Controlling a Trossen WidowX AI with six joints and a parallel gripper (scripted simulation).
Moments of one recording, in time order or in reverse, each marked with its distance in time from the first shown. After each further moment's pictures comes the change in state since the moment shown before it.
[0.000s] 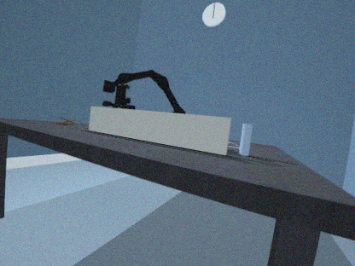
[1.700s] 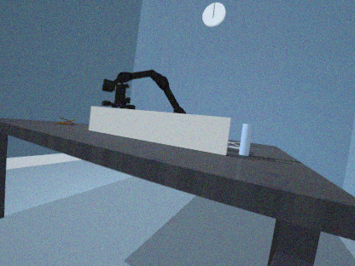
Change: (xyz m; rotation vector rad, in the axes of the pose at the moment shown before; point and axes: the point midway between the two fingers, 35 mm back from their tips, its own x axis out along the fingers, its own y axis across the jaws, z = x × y) arm 0.000 -0.009 0.024 0.002 -0.001 -0.003
